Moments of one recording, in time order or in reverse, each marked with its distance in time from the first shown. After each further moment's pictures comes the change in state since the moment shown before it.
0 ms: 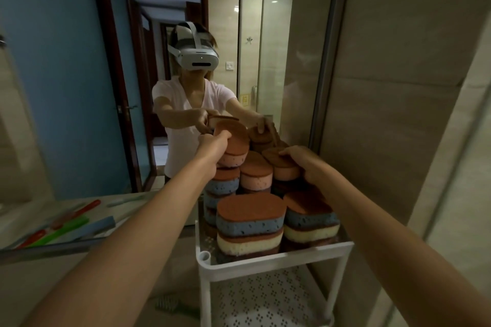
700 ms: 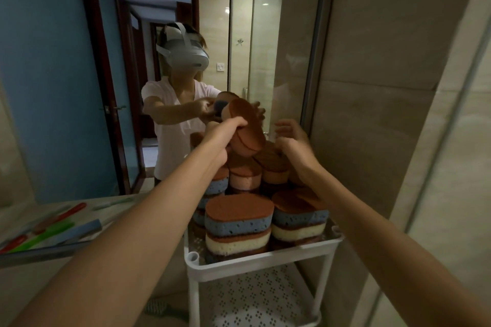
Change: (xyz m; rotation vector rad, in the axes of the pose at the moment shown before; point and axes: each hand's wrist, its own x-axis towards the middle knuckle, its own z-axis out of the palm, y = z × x) left_hand -0.023 0.030 0.032 -0.197 -0.149 0.015; right_hand -0.031 -0.005 -0.014 0.035 0.070 -0.554
